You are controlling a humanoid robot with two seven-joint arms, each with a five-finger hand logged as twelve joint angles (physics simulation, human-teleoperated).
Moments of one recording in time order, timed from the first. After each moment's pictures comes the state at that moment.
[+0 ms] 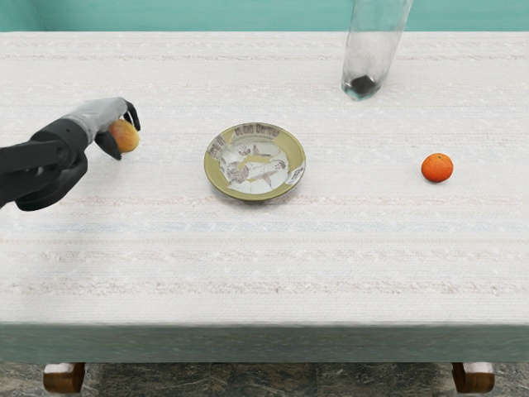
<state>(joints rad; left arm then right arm) -1.35 0.47 0.42 -1.00 0.89 0.32 0.21 -0.07 0.00 0.20 0.22 -0.31 0.02 -0.12</state>
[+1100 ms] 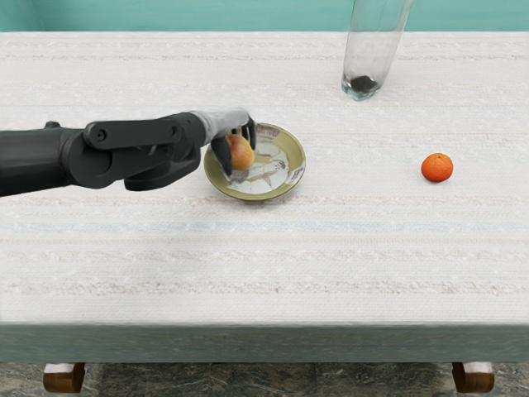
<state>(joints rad) -1.51 0.15 0.42 -1.02 0.71 0.14 0.25 -0.07 0.00 0.20 0.22 -0.31 0.02 -0.12</state>
